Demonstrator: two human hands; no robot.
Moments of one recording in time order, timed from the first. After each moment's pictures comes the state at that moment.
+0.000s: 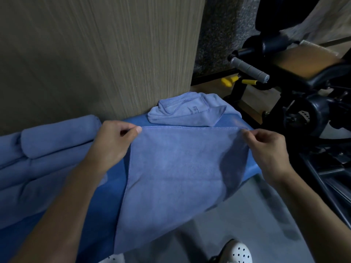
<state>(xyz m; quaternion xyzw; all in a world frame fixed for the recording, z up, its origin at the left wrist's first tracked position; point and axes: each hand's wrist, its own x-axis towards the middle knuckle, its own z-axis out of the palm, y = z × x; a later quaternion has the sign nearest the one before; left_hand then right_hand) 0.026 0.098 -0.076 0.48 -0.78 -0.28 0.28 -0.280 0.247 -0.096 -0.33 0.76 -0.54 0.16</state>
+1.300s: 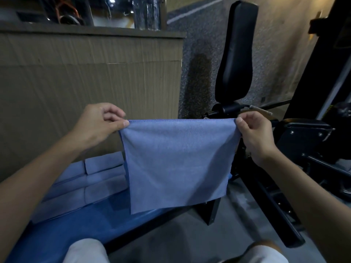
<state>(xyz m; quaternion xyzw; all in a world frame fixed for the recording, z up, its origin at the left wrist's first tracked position) 0.108 0.242 0.176 0.38 -0.77 -0.30 0.42 -0.229 0.401 0.141 -0.42 0.63 -0.64 0.07</state>
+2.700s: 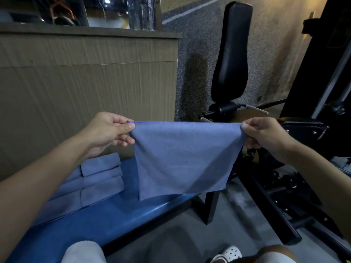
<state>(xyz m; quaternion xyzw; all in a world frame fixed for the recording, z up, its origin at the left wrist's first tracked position) 0.082 0.253 0.173 0.40 -0.65 -0.53 0.35 -0.262 0.432 0.157 -0.48 0.68 -0.52 0.19</state>
